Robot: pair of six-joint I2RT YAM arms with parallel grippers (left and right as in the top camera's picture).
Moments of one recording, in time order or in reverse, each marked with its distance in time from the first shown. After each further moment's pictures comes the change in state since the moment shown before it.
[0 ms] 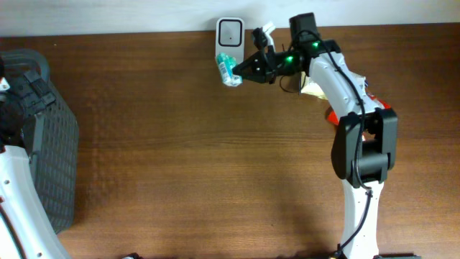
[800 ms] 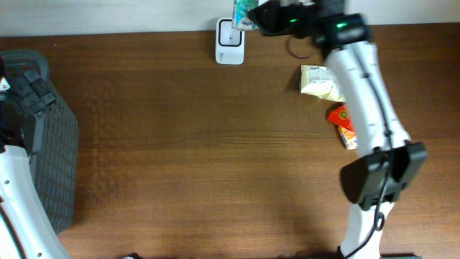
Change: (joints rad) left arm 0.000 0.000 0.000 0.000 0.001 0.000; right arm 0.106 -0.213 0.219 0.053 1.089 -0.066
